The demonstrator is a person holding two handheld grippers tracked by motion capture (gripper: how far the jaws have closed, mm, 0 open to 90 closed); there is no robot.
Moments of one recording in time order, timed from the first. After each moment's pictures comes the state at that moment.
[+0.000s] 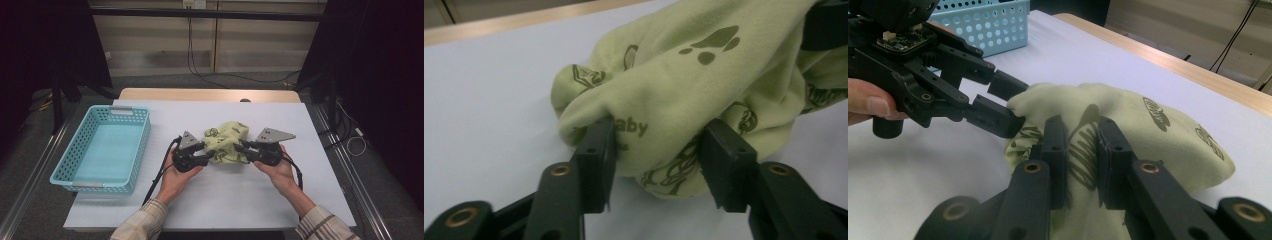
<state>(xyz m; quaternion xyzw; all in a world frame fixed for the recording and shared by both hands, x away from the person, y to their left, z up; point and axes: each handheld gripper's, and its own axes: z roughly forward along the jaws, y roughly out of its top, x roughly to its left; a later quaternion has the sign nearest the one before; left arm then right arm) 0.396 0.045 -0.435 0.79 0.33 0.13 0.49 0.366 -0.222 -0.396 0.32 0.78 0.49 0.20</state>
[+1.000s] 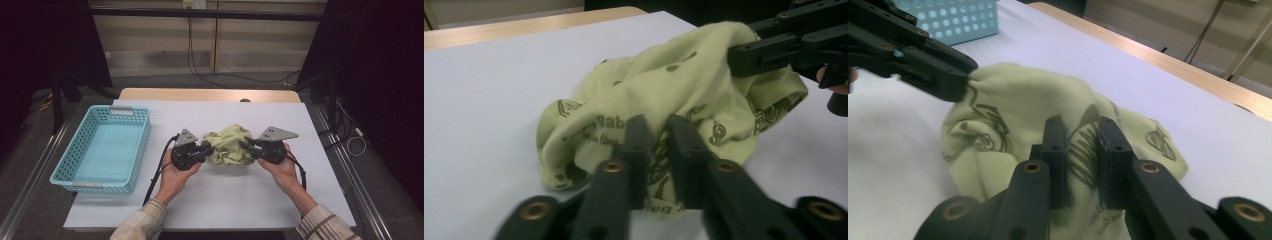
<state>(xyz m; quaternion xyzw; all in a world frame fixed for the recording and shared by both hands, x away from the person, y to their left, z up) 0.390 0.046 -0.416 0.78 0.33 0.09 0.53 0.374 -0.237 -0.402 0.34 0.78 0.47 0.23</state>
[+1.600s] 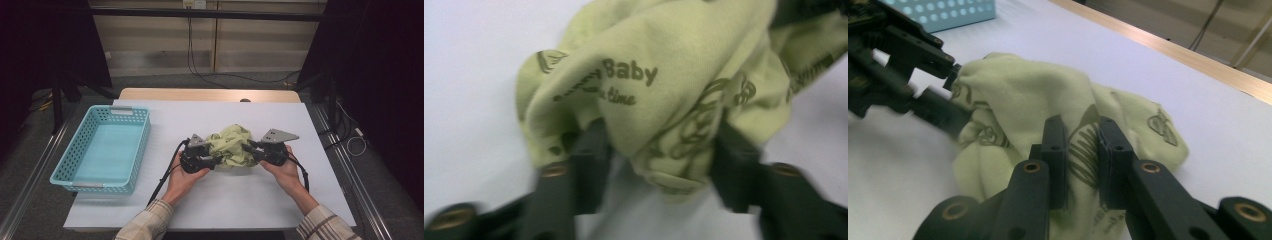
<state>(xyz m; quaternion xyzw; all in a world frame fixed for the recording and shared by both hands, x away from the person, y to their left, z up) 0.397 0.029 -0.441 0.81 0.35 0.07 0.46 0.373 -0.241 -0.413 0.34 0.79 0.46 0.22</state>
